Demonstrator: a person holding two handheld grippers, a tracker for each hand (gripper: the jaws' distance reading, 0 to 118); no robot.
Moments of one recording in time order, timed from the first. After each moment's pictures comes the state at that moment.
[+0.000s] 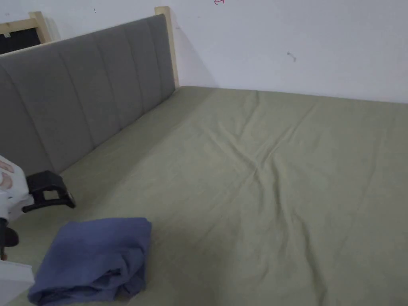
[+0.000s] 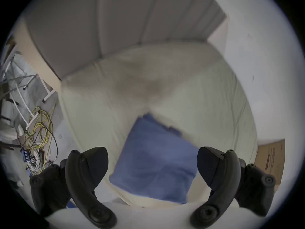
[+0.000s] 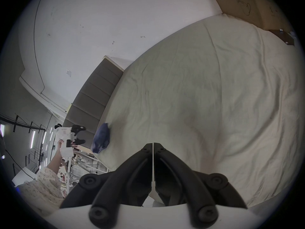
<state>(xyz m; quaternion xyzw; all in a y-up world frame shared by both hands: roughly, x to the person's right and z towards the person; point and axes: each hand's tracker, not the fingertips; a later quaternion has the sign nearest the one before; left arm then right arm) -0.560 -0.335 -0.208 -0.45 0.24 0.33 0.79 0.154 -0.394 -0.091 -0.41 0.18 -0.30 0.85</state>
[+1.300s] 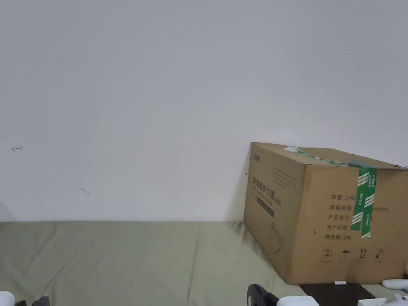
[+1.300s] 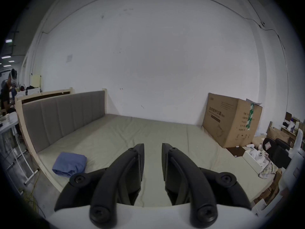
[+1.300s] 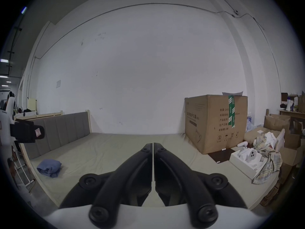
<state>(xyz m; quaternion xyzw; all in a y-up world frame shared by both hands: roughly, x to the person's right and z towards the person) -0.089 -0.217 0.030 -0.08 -0.03 0.05 1.00 0.217 -0.254 0.062 0.00 -0.04 -0.02 1.00</state>
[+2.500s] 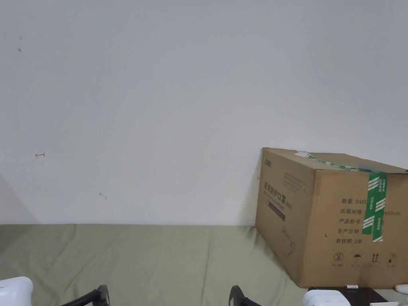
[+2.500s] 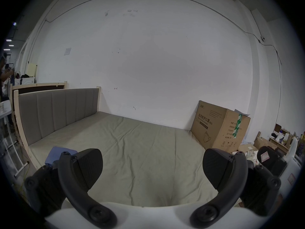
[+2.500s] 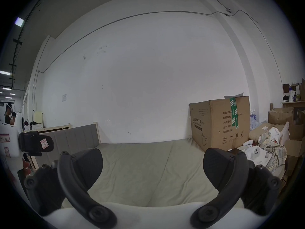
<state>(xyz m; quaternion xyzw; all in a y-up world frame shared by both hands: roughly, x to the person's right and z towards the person) -0.100 -0.205 0.060 -0.08 -0.08 0.10 0.99 0.203 -0.230 0.106 0.03 -0.01 -0.06 1.00</state>
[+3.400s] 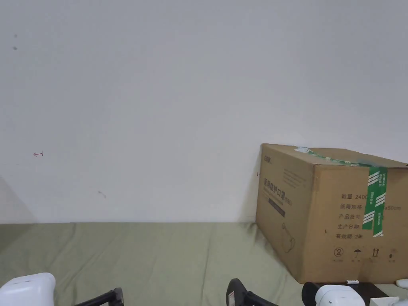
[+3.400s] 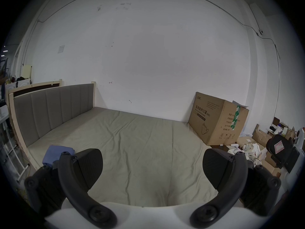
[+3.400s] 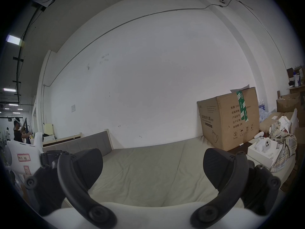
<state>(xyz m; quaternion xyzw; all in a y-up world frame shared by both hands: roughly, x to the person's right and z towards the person) -0.078 -0.205 0.048 -0.11 -0.10 0.08 0.99 0.216 -0.223 0.116 0.04 0.04 -0.11 0.99</state>
